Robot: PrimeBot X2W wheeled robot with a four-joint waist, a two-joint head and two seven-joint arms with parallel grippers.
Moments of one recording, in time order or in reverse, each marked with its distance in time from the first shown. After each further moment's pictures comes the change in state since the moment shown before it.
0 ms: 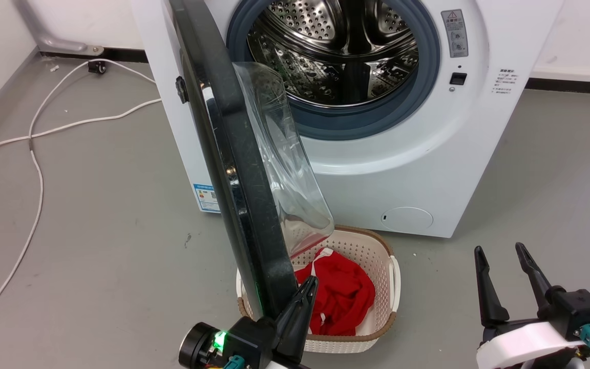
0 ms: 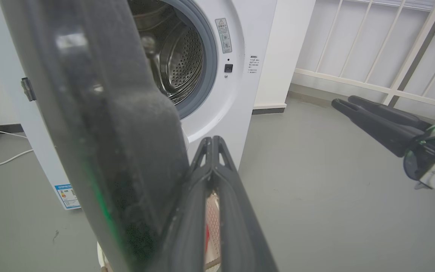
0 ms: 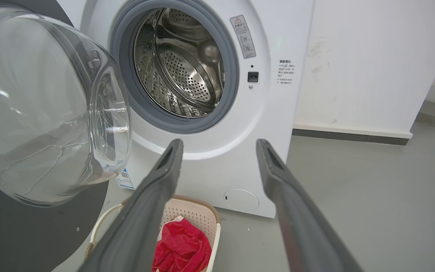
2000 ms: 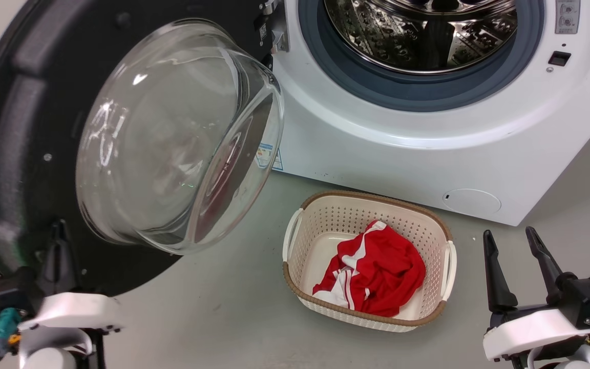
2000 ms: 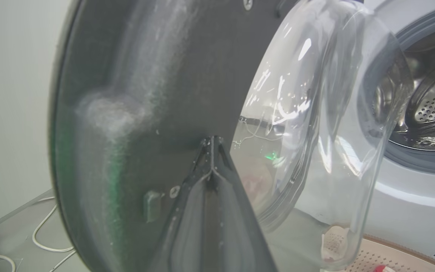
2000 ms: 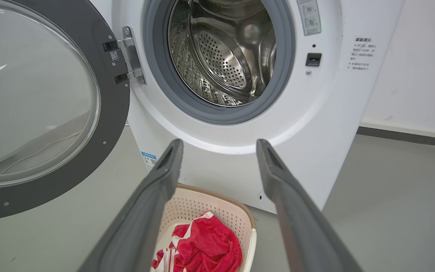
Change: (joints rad) left arm -0.060 0.174 0.510 0.138 -0.155 0.133 -0.132; right arm -0.025 0.000 -0.024 -0.040 -0.009 0.000 0.021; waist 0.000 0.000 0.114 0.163
